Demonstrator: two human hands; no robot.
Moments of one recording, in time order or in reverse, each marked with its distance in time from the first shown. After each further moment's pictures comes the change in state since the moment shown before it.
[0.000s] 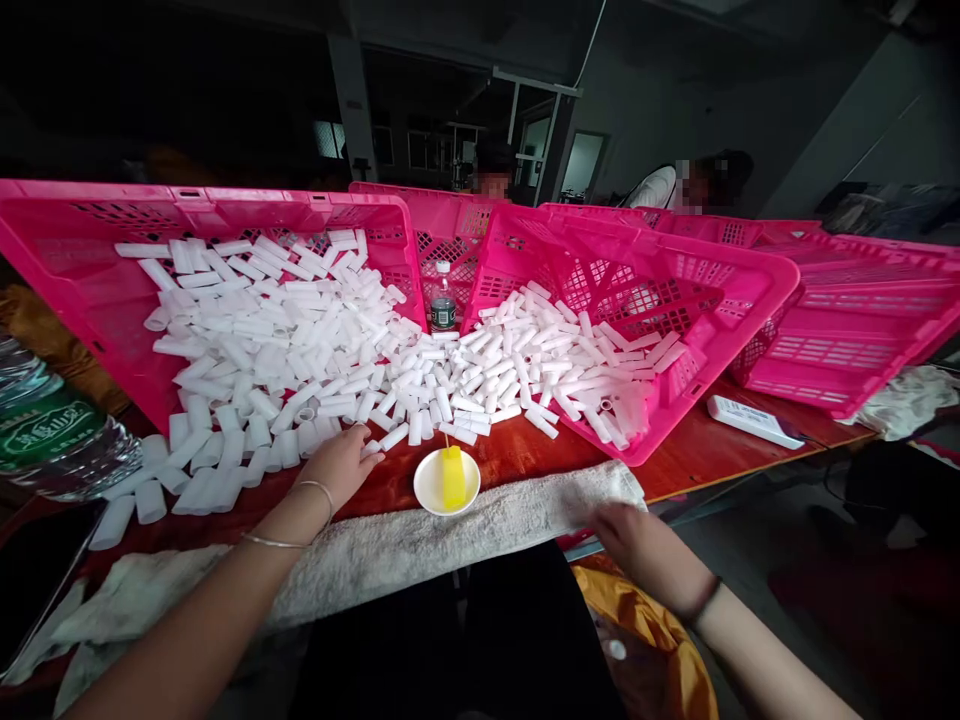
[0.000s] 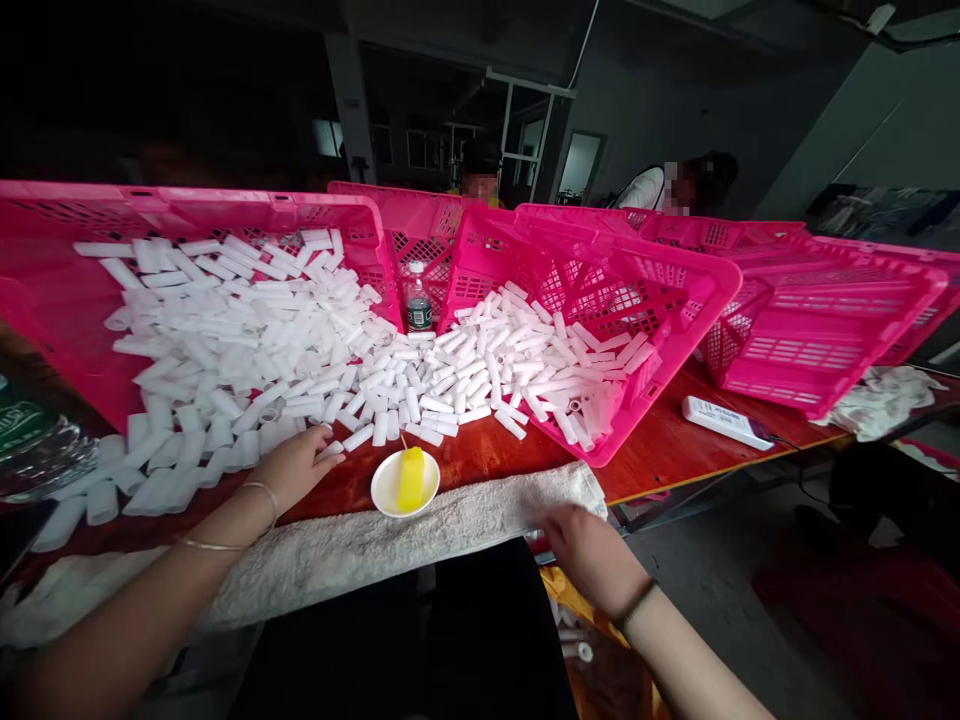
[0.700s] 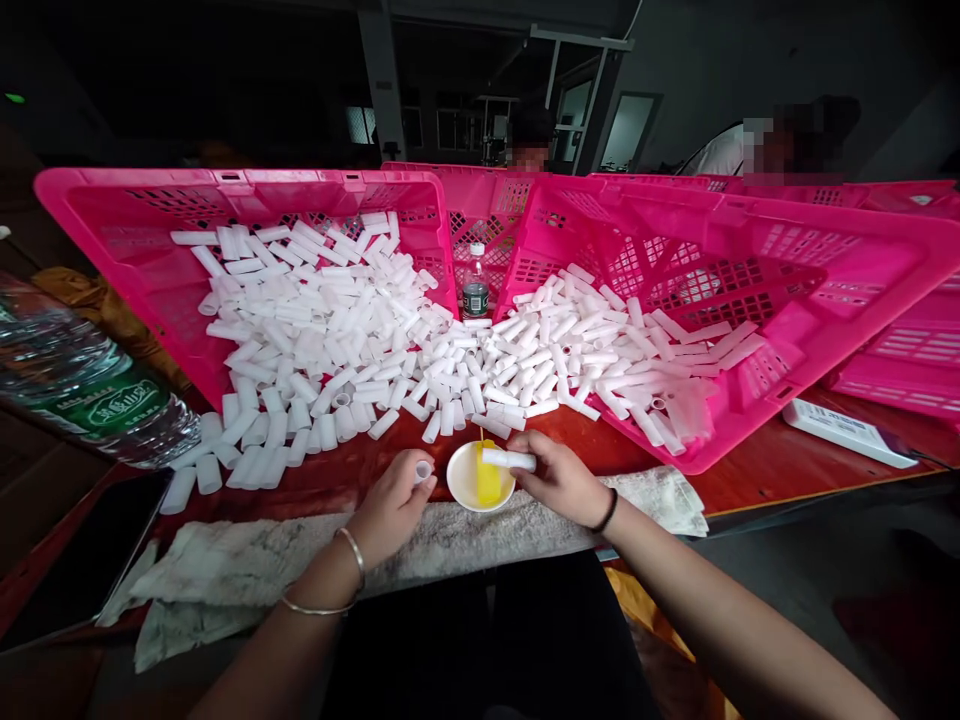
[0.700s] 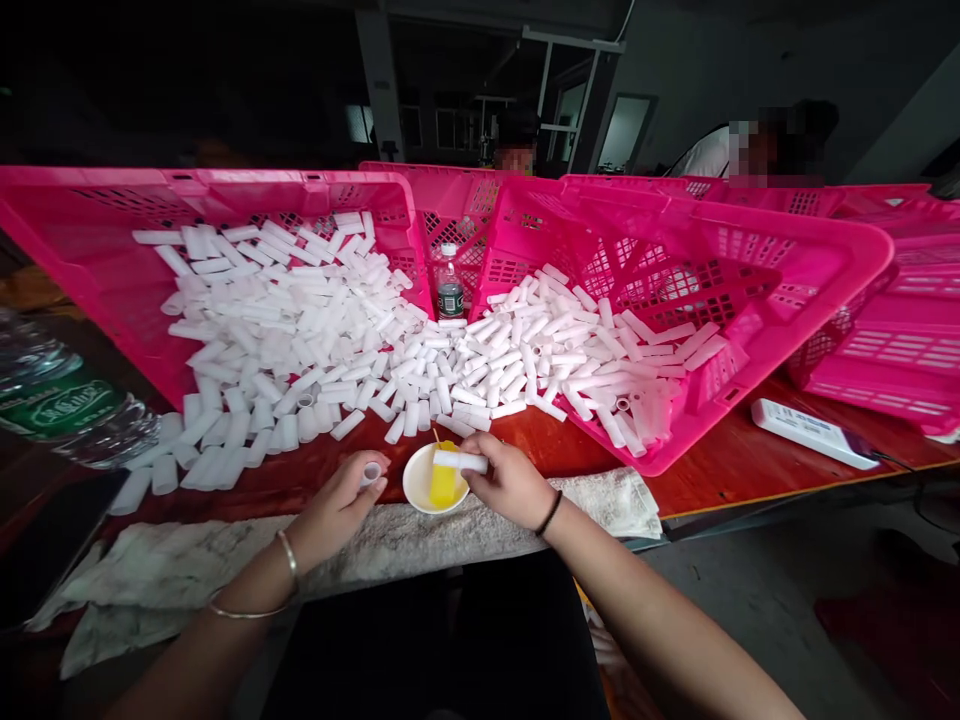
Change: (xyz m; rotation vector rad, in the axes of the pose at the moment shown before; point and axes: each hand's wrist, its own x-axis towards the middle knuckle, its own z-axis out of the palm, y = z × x) left_hand -0.061 0.019 0.029 -0.487 0.094 0.261; right_hand 0.104 -0.087 0.026 0.644 0.191 -0.633
